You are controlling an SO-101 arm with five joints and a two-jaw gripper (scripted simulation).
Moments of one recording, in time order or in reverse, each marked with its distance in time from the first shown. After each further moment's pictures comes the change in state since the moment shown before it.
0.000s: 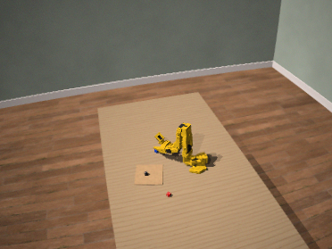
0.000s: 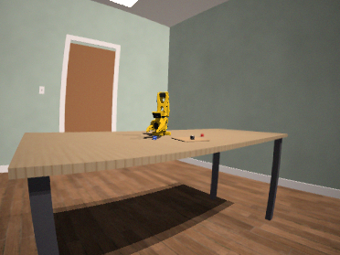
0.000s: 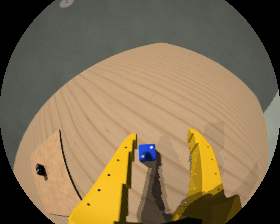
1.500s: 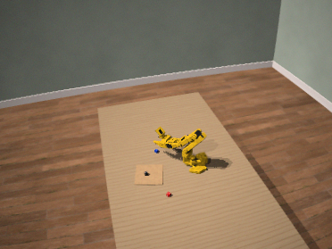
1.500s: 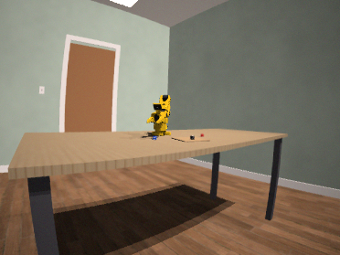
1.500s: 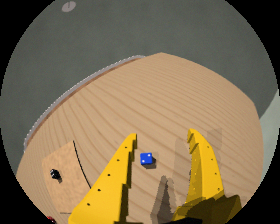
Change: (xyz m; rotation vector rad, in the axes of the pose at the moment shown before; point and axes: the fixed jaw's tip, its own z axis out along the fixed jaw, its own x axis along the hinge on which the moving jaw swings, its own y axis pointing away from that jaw) arm -0.039 0.000 -0.018 0.000 -0.057 0.000
